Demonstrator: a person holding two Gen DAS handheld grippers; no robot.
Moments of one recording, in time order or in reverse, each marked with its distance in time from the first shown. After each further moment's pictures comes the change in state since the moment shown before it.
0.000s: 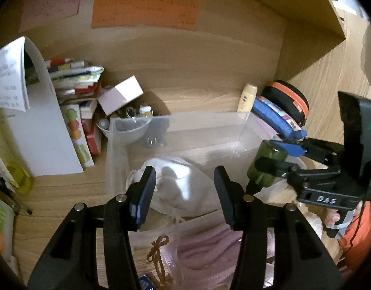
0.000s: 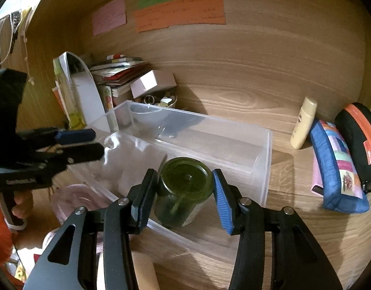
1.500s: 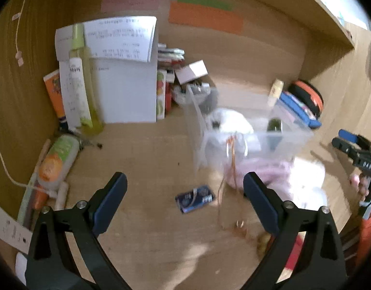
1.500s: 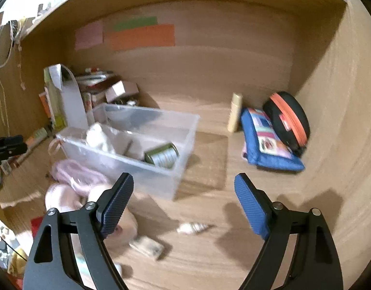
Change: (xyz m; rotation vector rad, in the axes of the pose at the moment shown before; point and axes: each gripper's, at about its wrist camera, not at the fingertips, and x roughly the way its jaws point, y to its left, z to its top) left arm -0.105 0.044 -0.071 -0.104 0.047 0.180; right arm -0.108 -0.015 -0.057 0.068 -0.047 -0.230
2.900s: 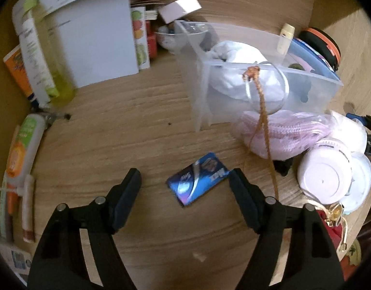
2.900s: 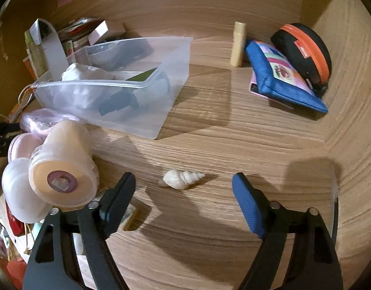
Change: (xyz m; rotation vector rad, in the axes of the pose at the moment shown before) left arm 0.083 -0.017 -0.017 0.091 0.233 0.034; right arm 0.061 -0.013 -0.041 0.000 0.268 0.040
